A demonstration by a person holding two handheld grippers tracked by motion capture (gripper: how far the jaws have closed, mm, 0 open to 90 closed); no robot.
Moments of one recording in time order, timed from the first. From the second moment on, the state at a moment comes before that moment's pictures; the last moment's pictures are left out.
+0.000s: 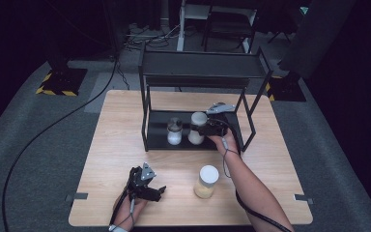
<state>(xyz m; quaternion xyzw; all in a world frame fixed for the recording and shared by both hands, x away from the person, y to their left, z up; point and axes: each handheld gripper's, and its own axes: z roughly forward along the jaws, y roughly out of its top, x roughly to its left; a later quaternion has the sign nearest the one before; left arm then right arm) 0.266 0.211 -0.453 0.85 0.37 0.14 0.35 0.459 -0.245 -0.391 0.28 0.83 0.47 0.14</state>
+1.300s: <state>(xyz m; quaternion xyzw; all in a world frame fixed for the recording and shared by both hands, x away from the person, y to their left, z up) 0.265 0.210 -0.453 0.85 0.37 0.14 0.35 0.367 -0.278 -0.329 0.22 0.81 0.52 0.17</state>
